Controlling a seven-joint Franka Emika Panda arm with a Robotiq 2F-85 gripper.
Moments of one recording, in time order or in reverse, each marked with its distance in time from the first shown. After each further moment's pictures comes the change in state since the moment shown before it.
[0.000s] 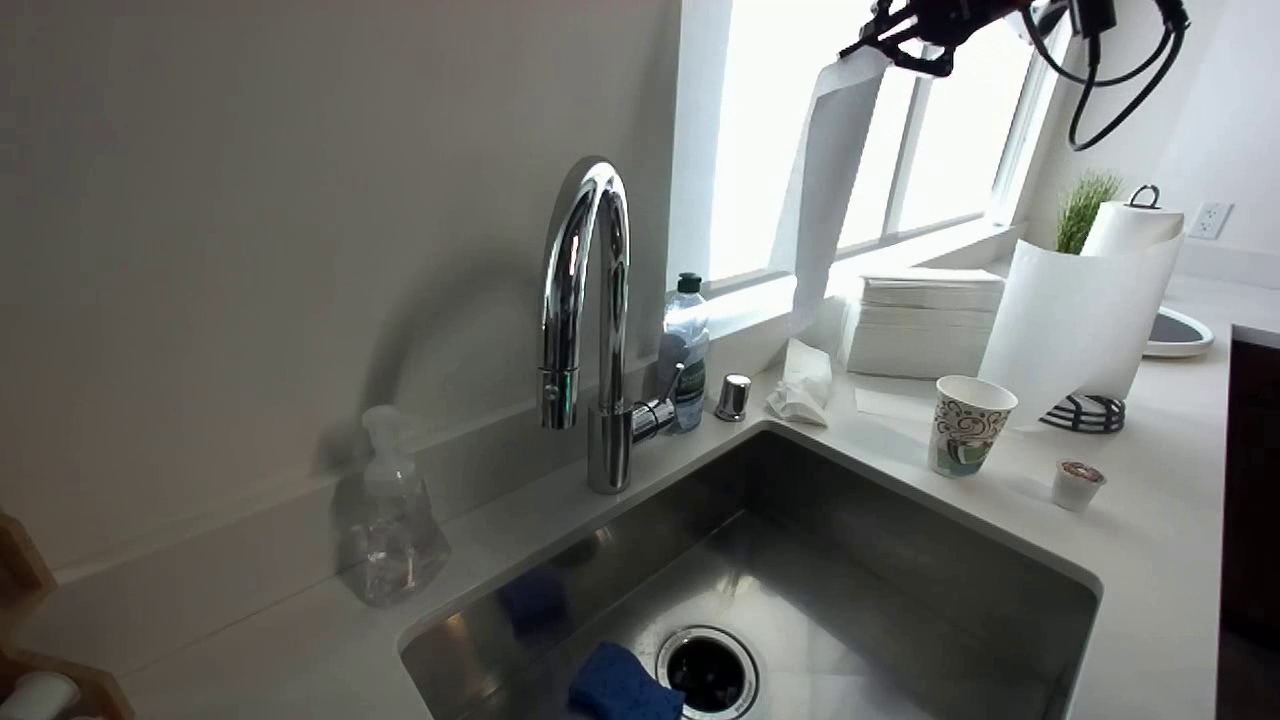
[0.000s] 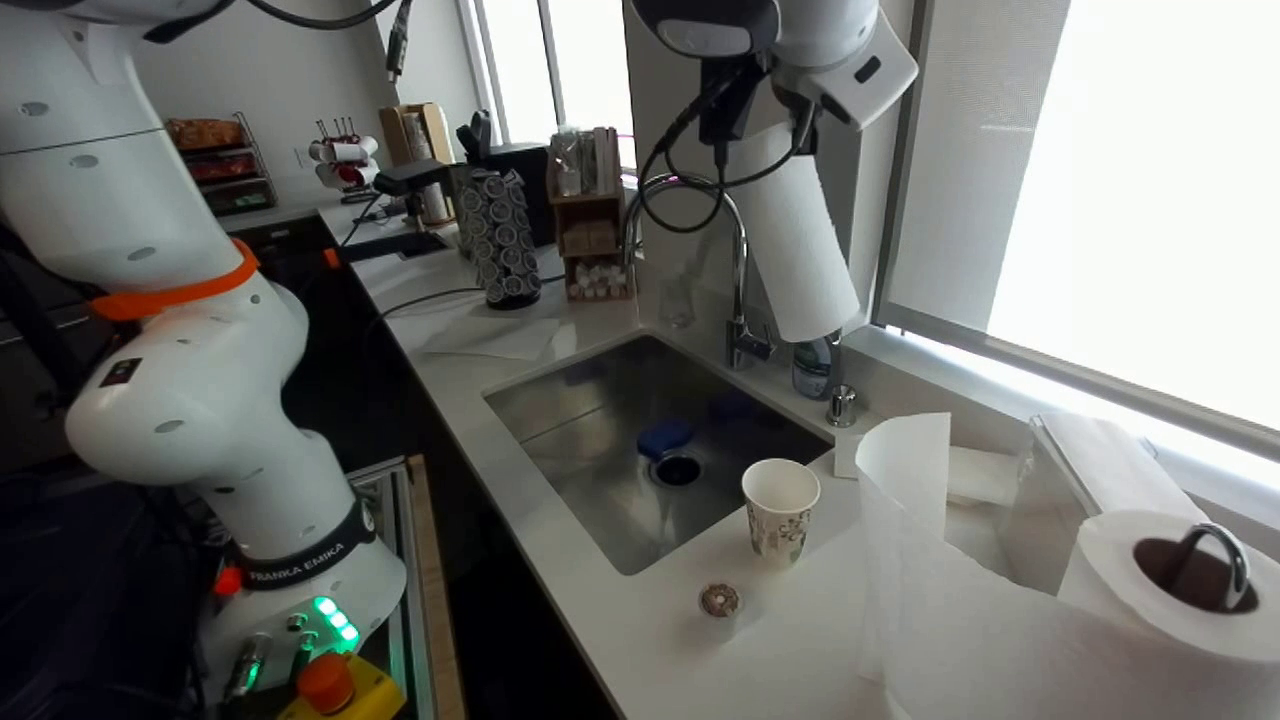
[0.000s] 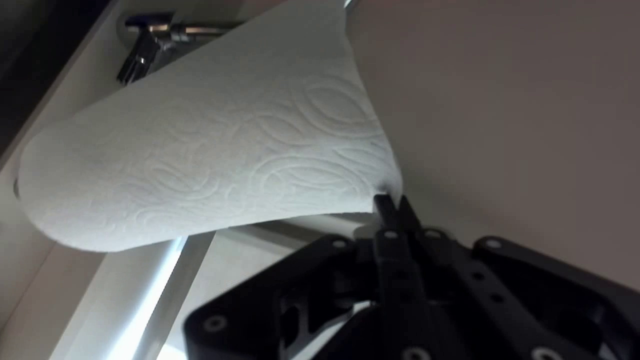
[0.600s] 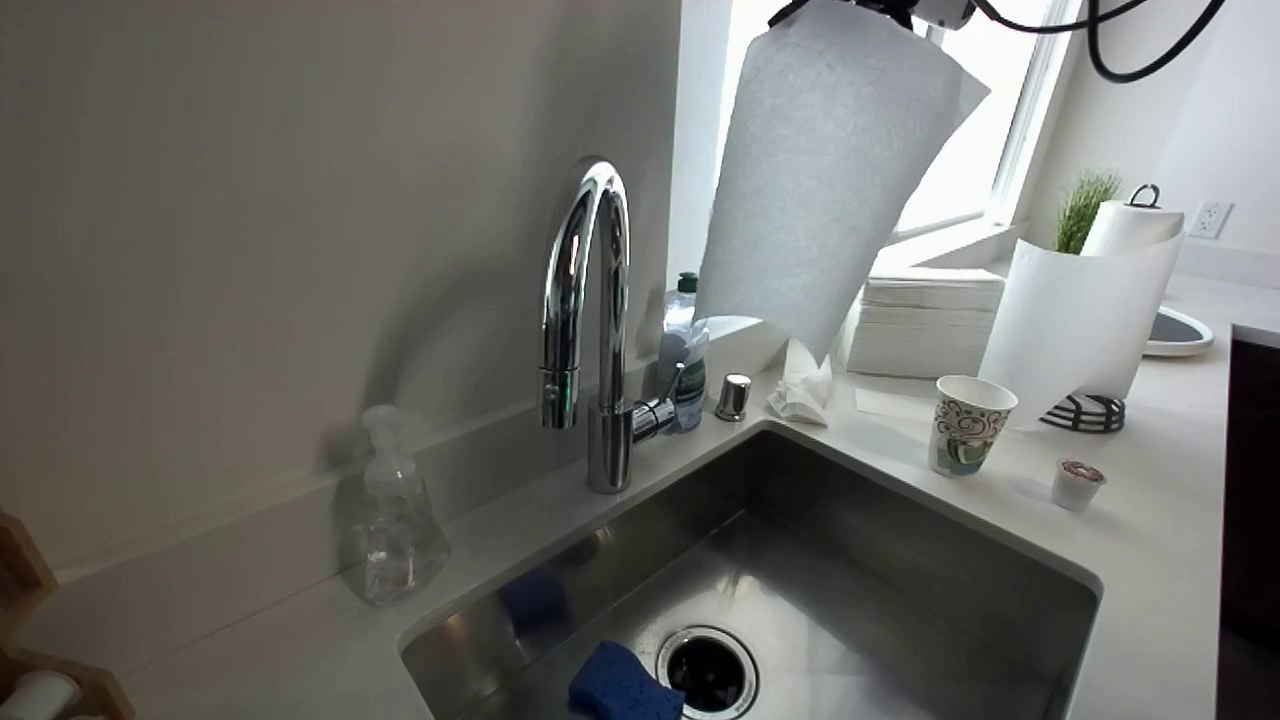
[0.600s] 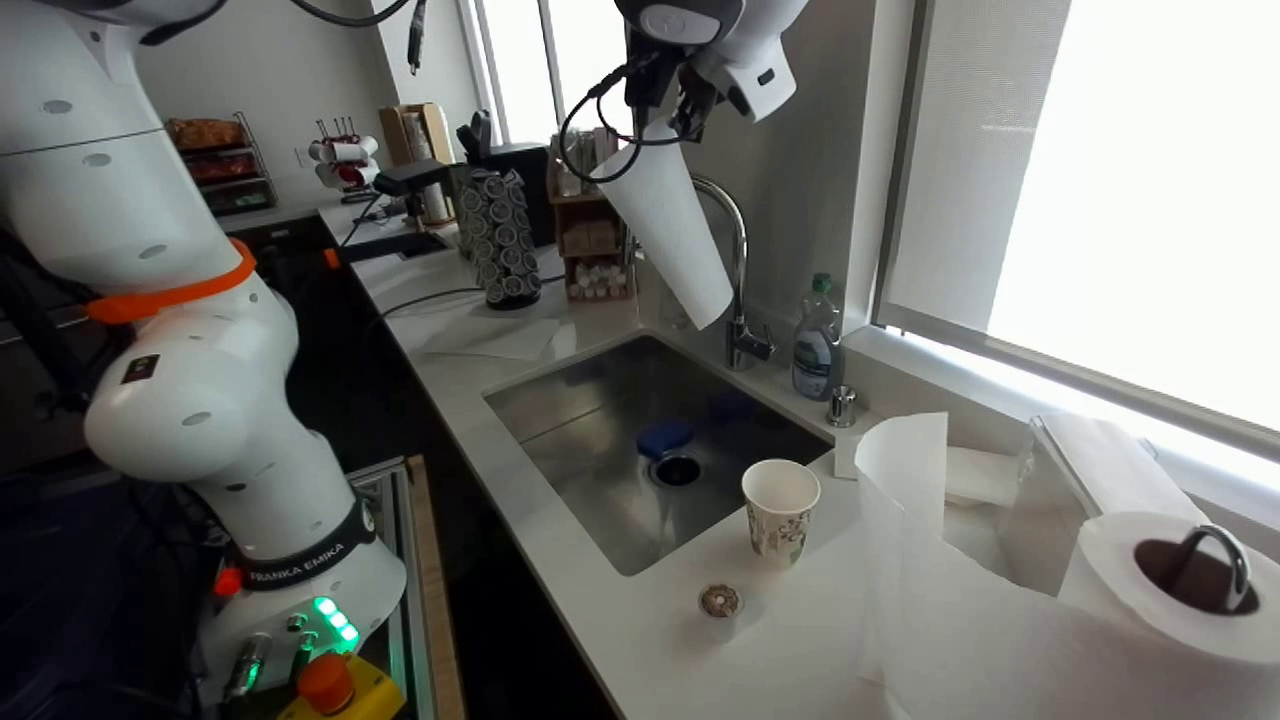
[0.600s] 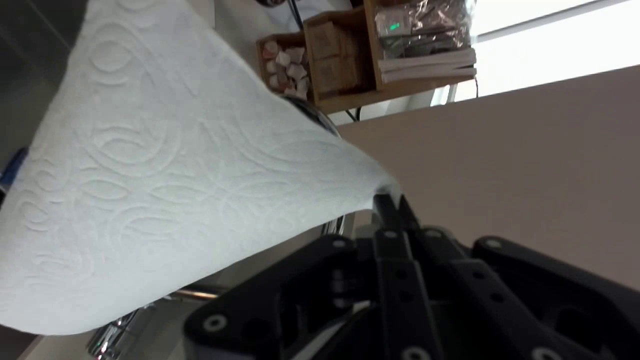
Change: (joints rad) arm 0.128 0.005 0.075 0.034 -0.069 -0.290 0.223
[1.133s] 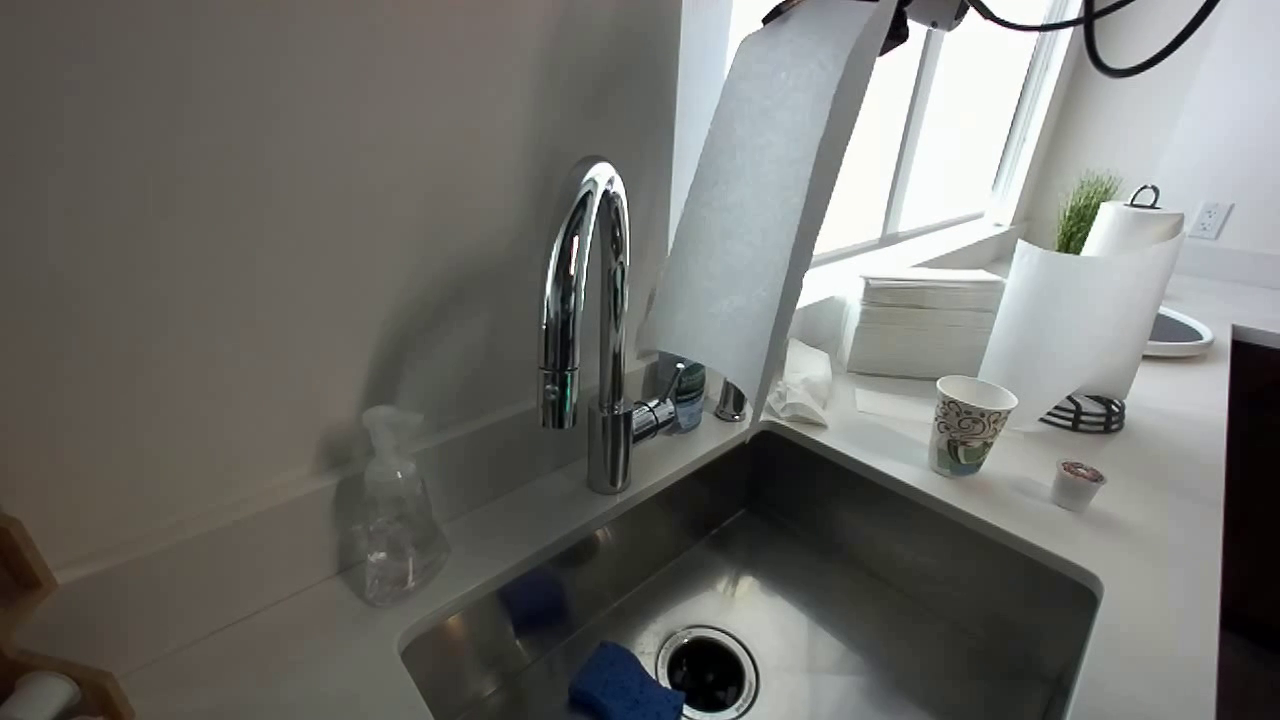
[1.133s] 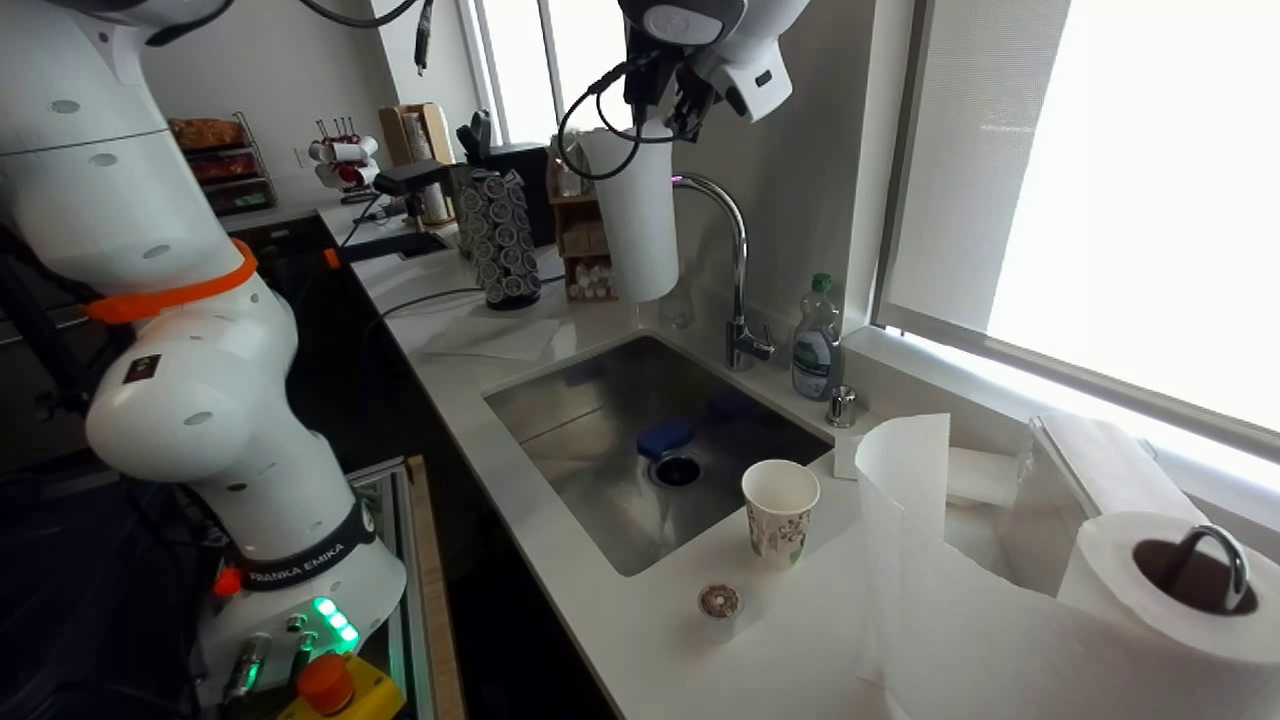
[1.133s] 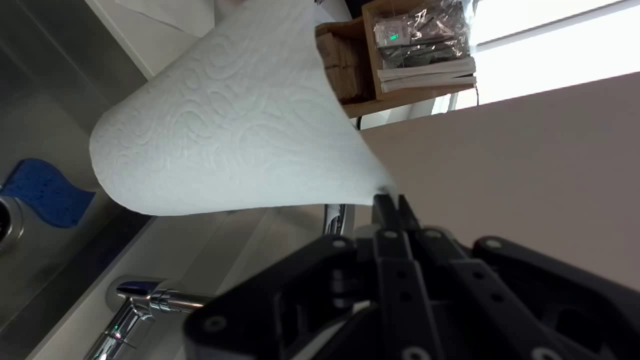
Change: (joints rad) arm 0.005 0.012 0.001 0.013 0.000 -0.013 0.011
